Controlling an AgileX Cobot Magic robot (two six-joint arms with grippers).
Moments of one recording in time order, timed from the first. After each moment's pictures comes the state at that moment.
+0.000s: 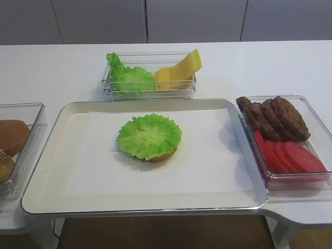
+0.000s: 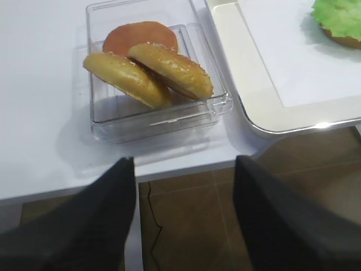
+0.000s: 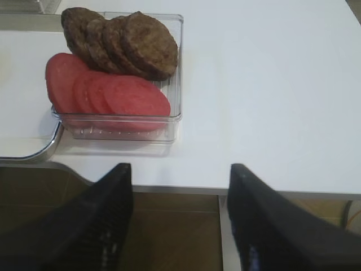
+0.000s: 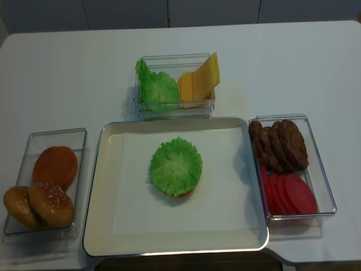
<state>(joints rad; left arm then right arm) -0.05 -0.02 -0.49 0.02 1.19 0.00 0.04 -0.02 -0.48 0.08 1.13 -0.04</state>
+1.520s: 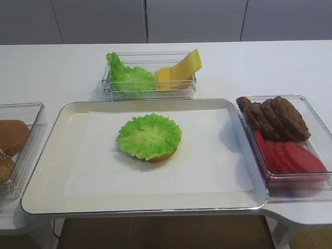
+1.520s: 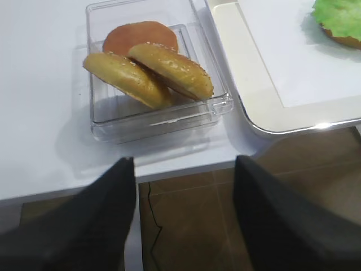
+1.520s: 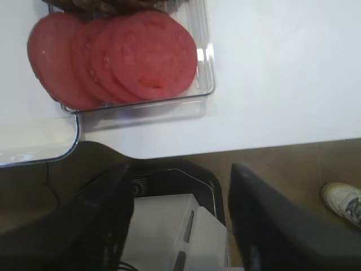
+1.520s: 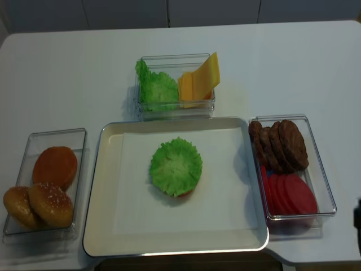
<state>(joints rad) -0.05 -0.02 -0.49 0.02 1.19 0.00 0.04 0.86 -0.84 0.17 1.25 0.11</state>
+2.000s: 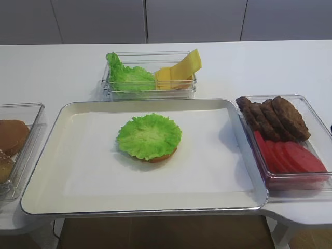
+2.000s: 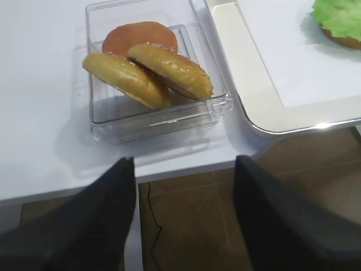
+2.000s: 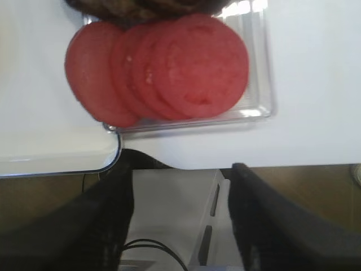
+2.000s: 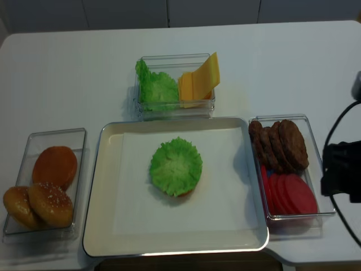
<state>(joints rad) -0.05 -0.02 -0.49 0.02 1.19 0.00 0.10 1.12 -0.96 0.26 1.24 0.14</state>
